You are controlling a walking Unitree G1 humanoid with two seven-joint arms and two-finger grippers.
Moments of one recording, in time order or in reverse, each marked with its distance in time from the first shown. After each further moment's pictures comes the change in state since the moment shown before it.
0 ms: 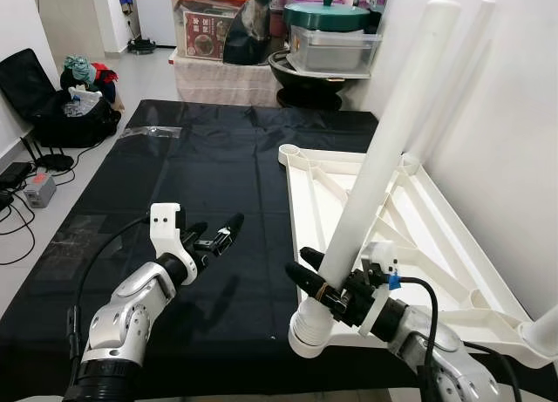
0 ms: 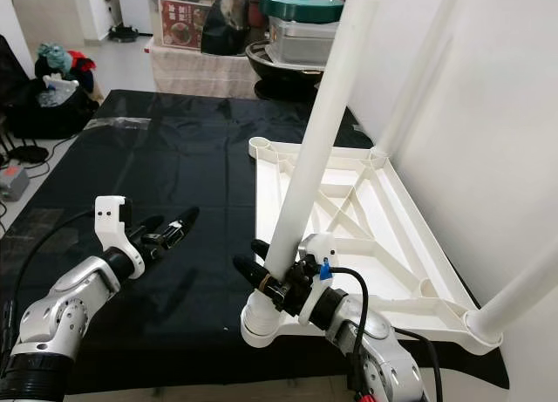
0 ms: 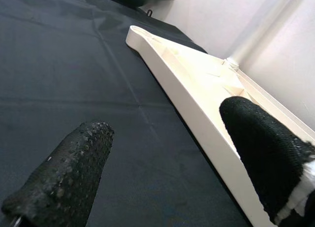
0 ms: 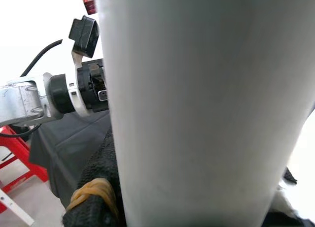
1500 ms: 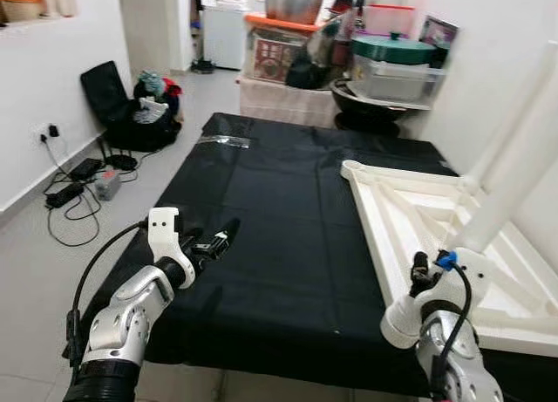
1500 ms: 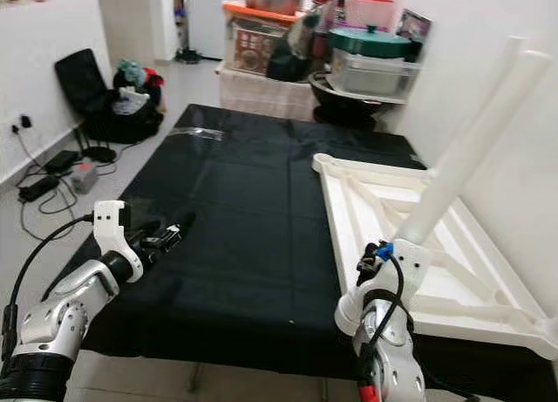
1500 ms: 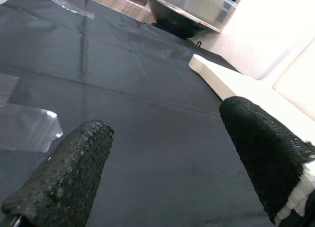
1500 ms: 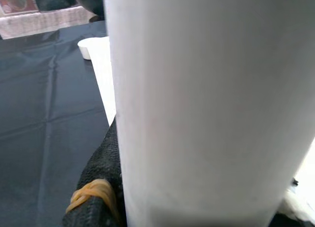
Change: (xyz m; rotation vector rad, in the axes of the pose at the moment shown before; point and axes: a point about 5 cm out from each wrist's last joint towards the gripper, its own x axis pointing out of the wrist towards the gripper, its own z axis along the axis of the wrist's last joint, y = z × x) left arm 0.000 0.006 -0.007 0.011 0.025 0.041; right arm -0.064 -0.065 -0.013 0.062 0.023 -1.344
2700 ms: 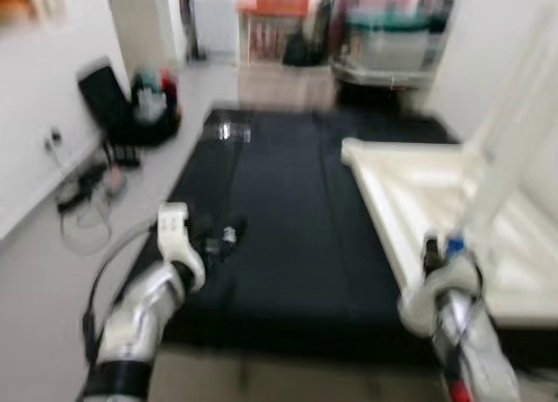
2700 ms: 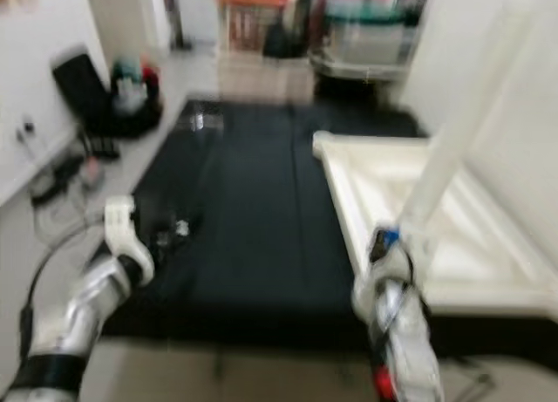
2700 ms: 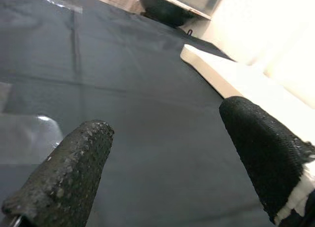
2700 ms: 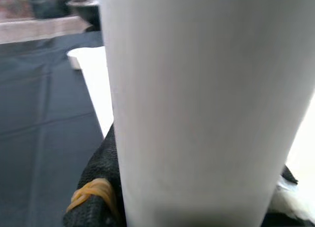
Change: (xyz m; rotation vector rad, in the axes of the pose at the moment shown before) left arm 0.002 -0.001 -0.003 -0.014 0.003 -0.003; right arm 0.005 0.002 0.011 -0.090 -0.088 0.056
